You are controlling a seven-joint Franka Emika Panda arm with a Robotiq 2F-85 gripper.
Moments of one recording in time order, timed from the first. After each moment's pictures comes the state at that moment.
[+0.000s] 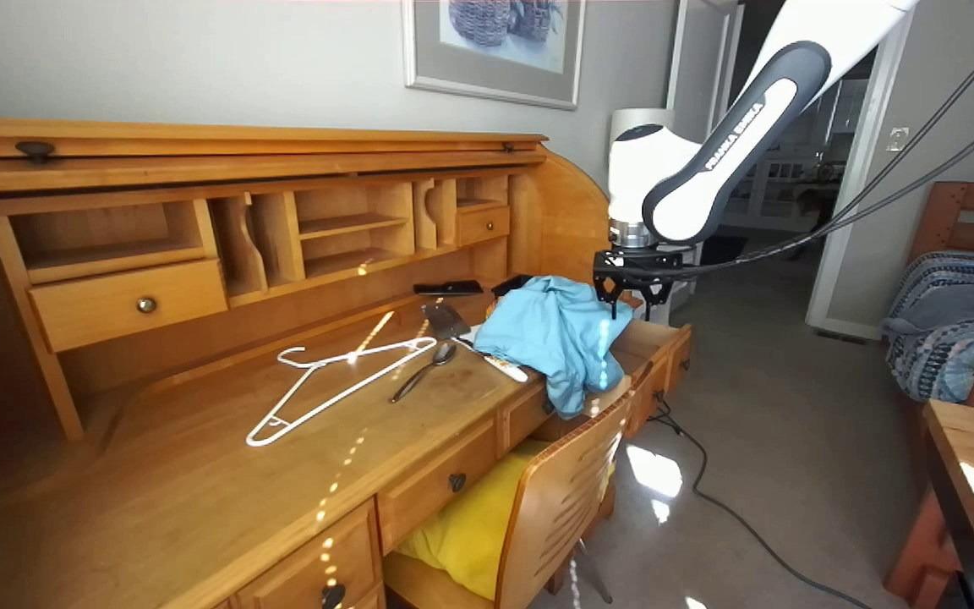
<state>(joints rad) 0.15 0.53 -0.40 -2.02 -0.25 2.61 1.33</state>
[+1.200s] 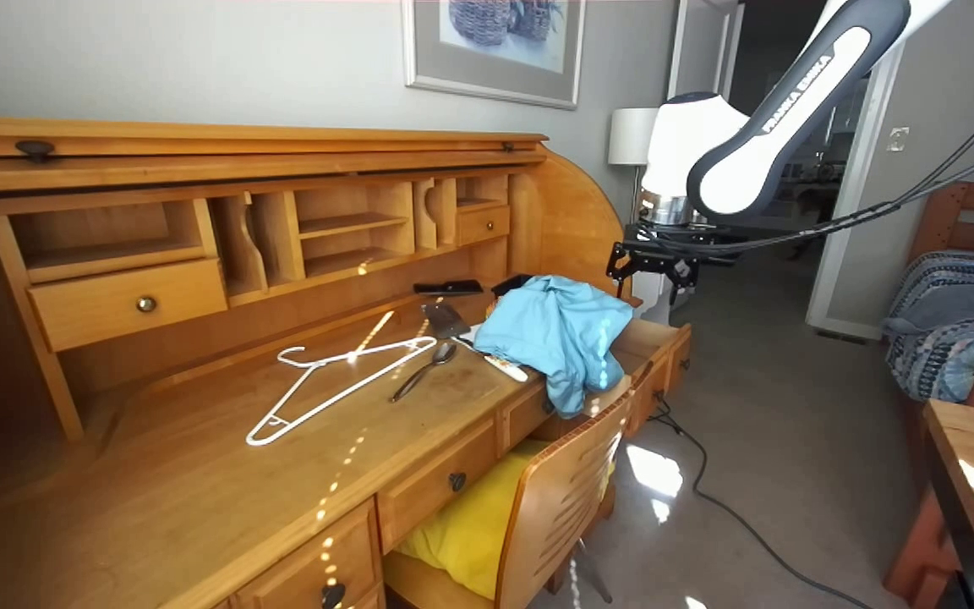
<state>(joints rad) 0.14 0.33 -0.39 -2.23 -0.26 2.74 1.29</state>
